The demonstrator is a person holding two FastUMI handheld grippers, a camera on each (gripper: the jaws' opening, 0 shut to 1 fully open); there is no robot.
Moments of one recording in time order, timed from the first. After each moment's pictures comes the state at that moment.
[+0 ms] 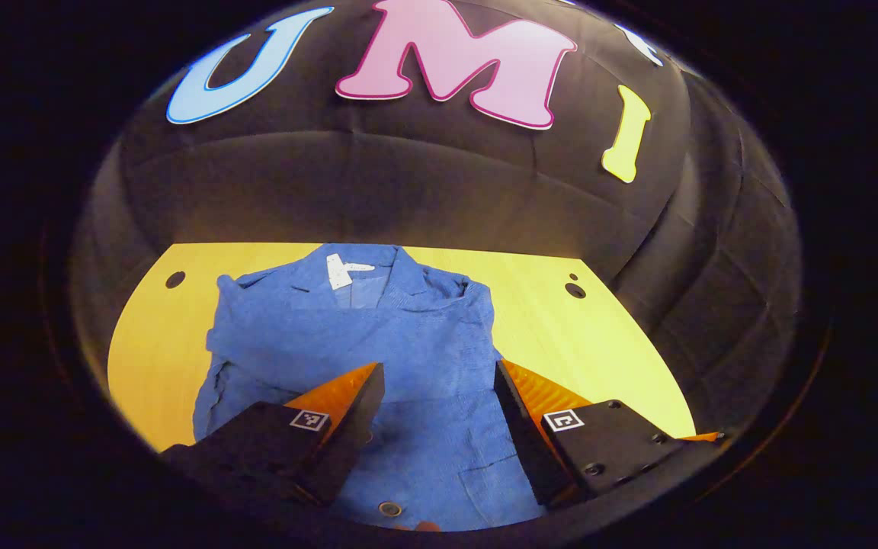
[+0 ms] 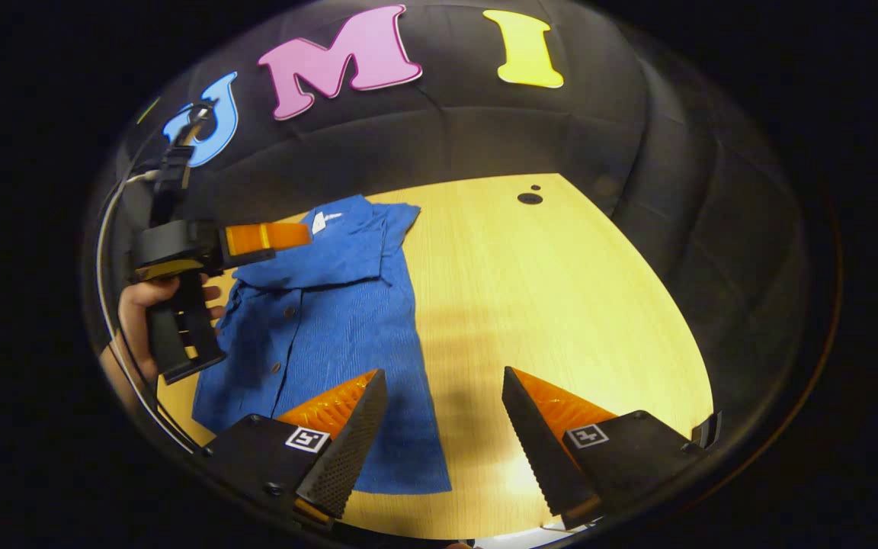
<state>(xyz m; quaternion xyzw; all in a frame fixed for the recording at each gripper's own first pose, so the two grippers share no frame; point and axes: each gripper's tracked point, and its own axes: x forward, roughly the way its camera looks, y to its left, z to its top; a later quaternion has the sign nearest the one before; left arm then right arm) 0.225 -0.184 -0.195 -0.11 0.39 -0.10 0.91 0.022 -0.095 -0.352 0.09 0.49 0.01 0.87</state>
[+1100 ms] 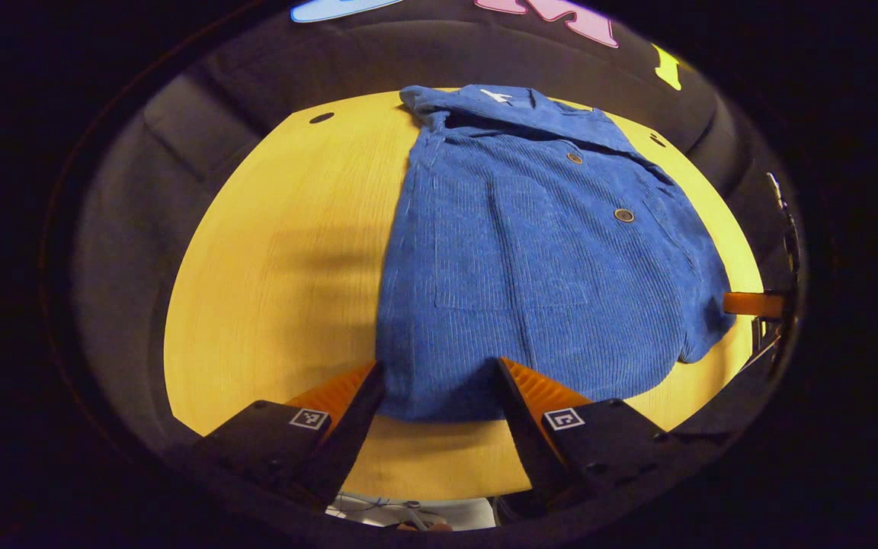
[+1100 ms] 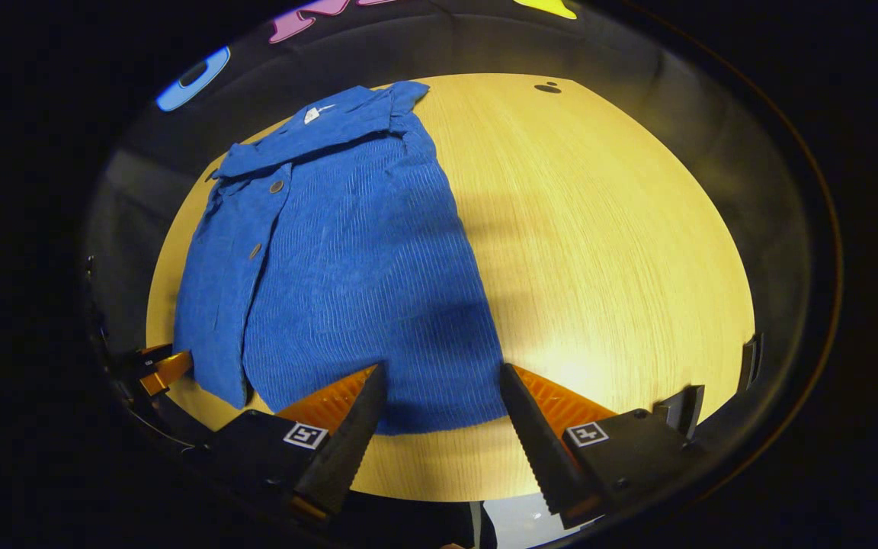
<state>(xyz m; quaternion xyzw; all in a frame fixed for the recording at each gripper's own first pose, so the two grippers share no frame) -0.049 0.013 -0.313 -0.04 0.59 -0.02 0.81 -0.077 -0.044 -0.426 0.09 0.63 0.00 0.77</state>
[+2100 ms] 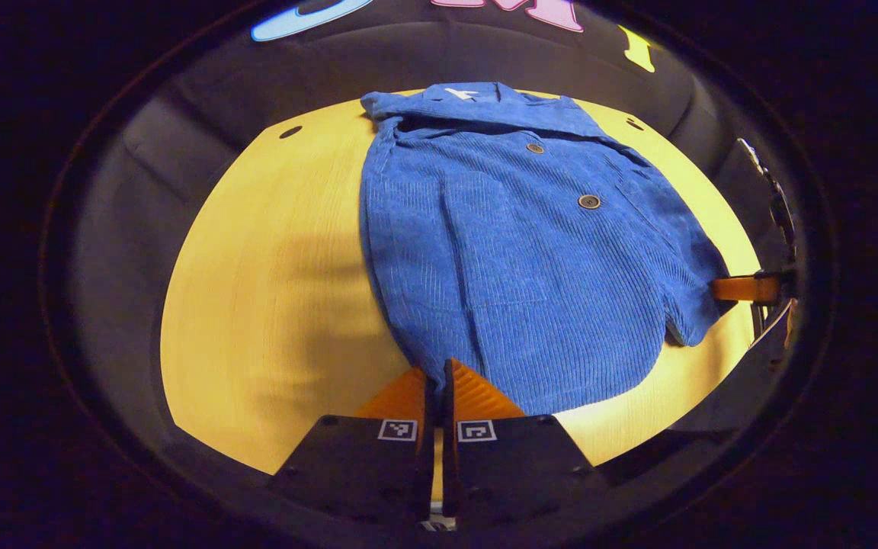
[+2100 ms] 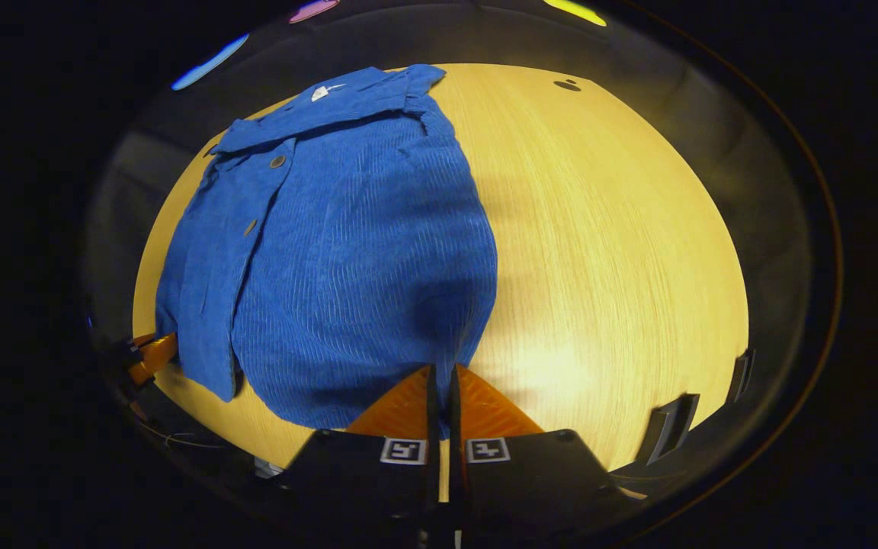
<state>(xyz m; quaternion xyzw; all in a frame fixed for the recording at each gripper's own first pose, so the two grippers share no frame) -0.045 -0.029 -0.313 0.00 0.59 -0.06 0.81 -0.075 -0.031 -0.430 0.06 0.64 0.02 0.77</state>
